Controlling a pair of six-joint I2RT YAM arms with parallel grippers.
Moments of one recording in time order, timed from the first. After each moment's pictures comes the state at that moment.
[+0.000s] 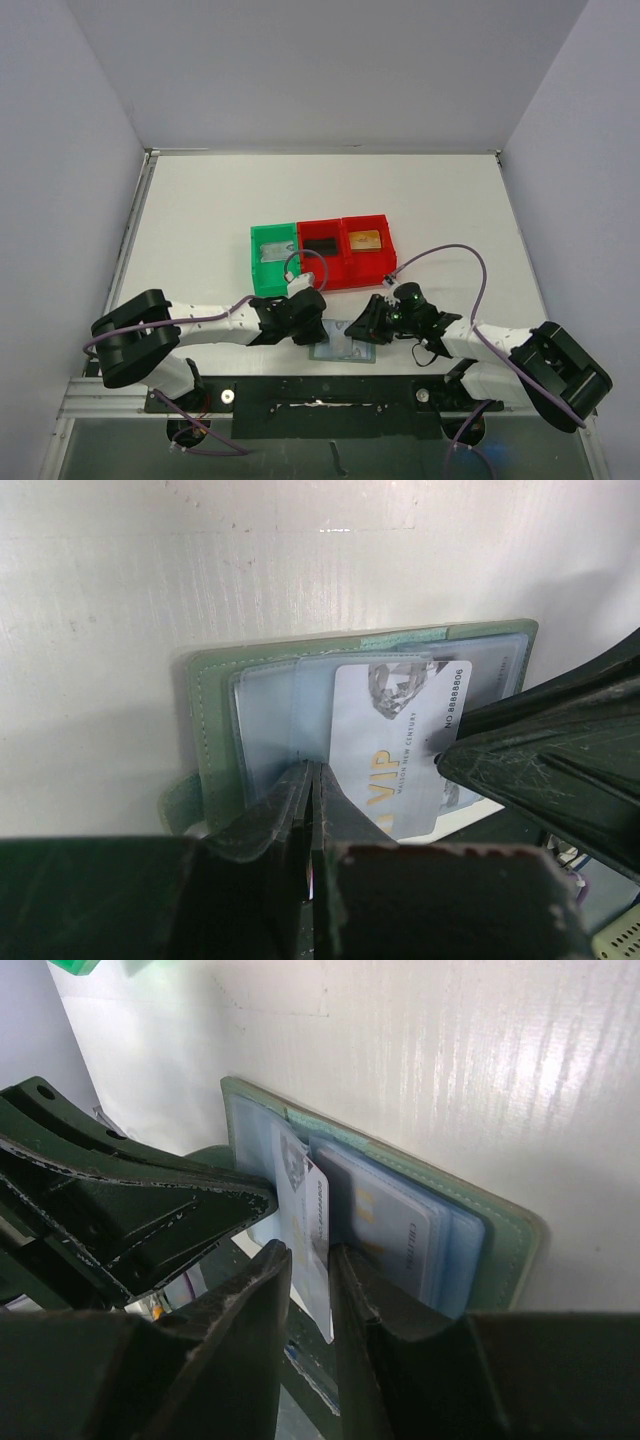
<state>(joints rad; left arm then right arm) -1.12 1.49 0.65 -0.12 -0.13 -1.19 0.66 1.18 0.20 0.26 -0.42 1.07</state>
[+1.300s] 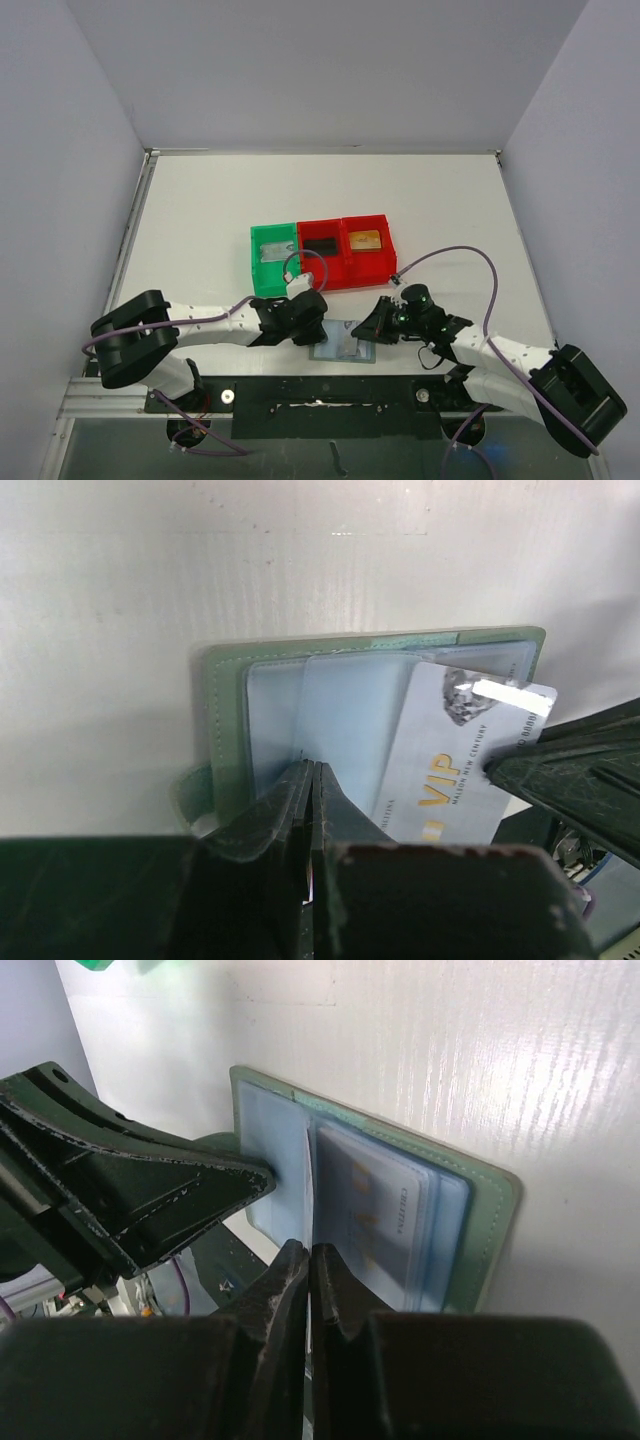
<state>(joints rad) -1.13 1.48 0.66 -0.17 -0.17 -1.22 0.63 1.02 0.18 0.14 -0.41 1.03</state>
